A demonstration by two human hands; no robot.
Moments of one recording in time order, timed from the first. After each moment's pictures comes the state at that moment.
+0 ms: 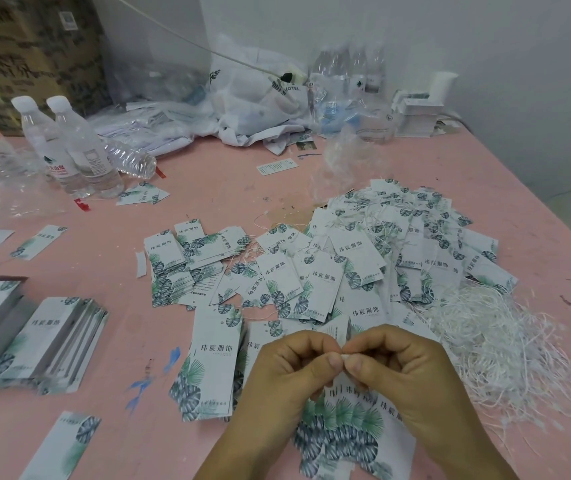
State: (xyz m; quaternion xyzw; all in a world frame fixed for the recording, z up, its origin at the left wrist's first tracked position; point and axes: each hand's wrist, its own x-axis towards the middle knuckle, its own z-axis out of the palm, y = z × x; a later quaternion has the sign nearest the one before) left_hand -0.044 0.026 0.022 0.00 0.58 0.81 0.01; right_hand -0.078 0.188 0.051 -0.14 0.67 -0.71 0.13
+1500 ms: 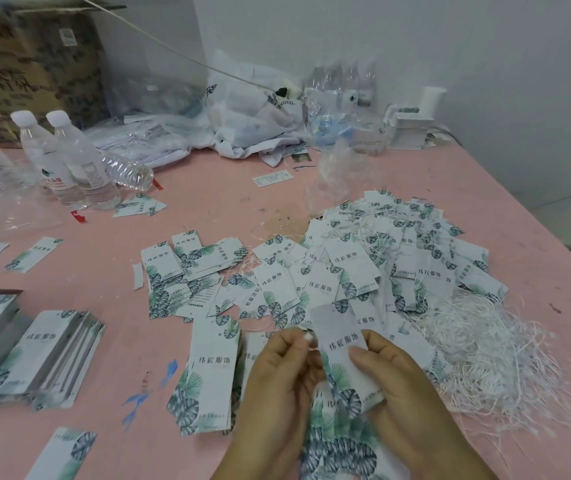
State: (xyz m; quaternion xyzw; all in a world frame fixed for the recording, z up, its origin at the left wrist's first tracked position) left_hand -0.055 0.040 0.017 -0.15 0.38 0.91 -0.05; right_hand -0.085 0.177 0.027 0.00 0.51 -0.82 0.26
